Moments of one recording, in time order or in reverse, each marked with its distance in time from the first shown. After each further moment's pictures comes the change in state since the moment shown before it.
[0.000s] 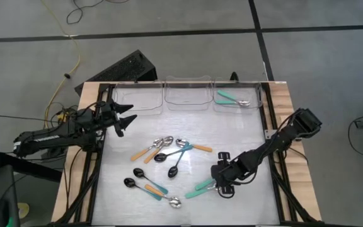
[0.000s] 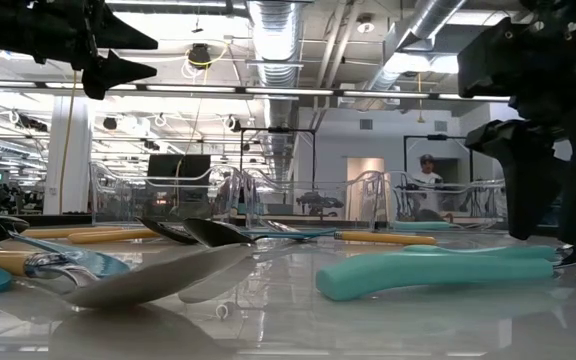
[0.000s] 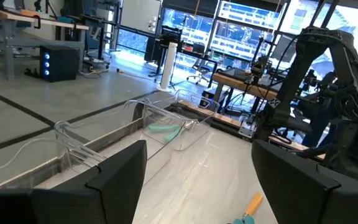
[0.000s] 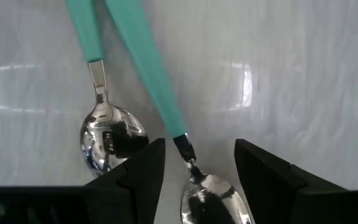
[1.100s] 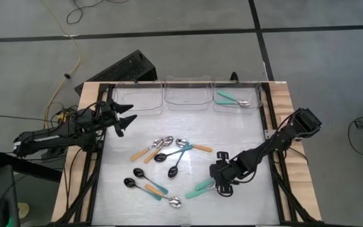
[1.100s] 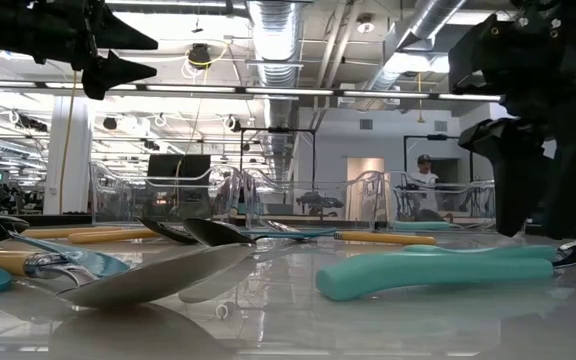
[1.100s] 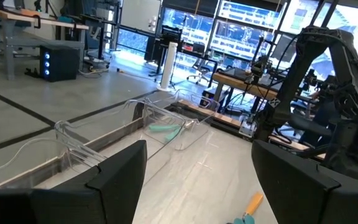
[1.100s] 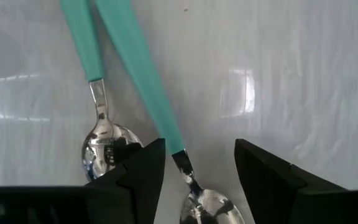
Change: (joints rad) left arm 0.000 0.000 0.000 -0.002 0.000 0.000; right arm -0.016 0.000 0.000 0.038 0.002 0.001
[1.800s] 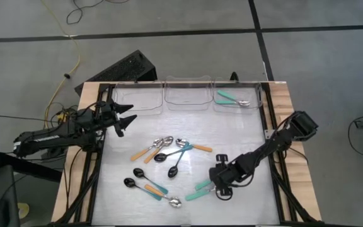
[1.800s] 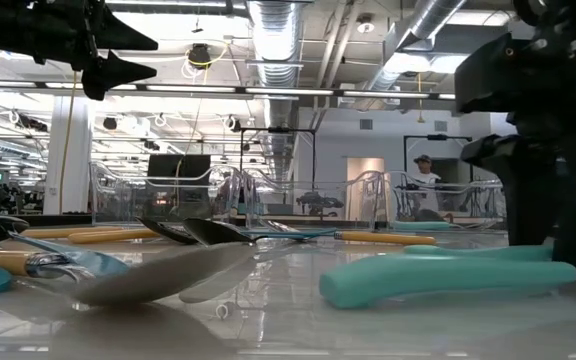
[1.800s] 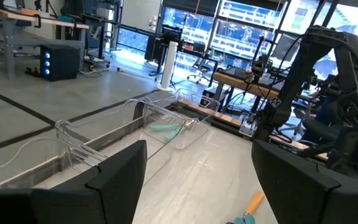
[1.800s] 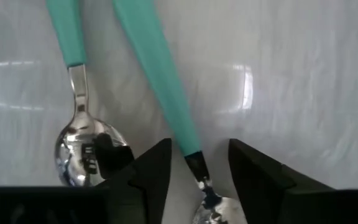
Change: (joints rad) left arm 0.000 0.000 0.000 -0.002 0.000 0.000; right arm 0.016 0.070 0.003 0.019 -0.005 -0.018
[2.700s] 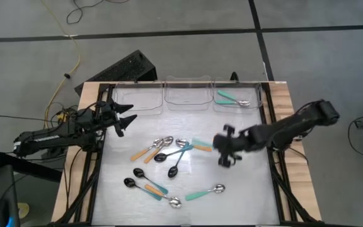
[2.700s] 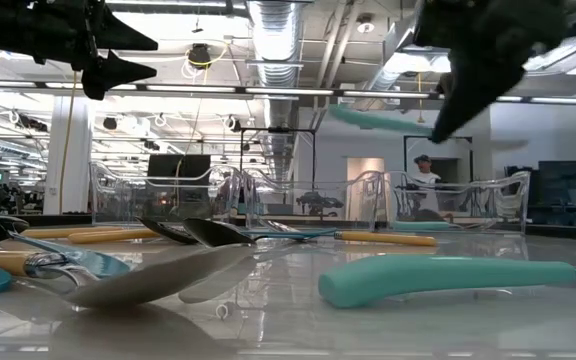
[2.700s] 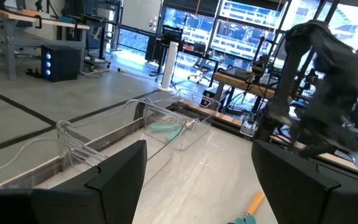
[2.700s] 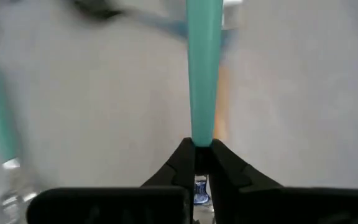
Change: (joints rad) left arm 0.000 0.000 0.000 0.000 0.000 0.003; right arm -0.276 -0.412 -0.003 -0.209 0.155 -0.070
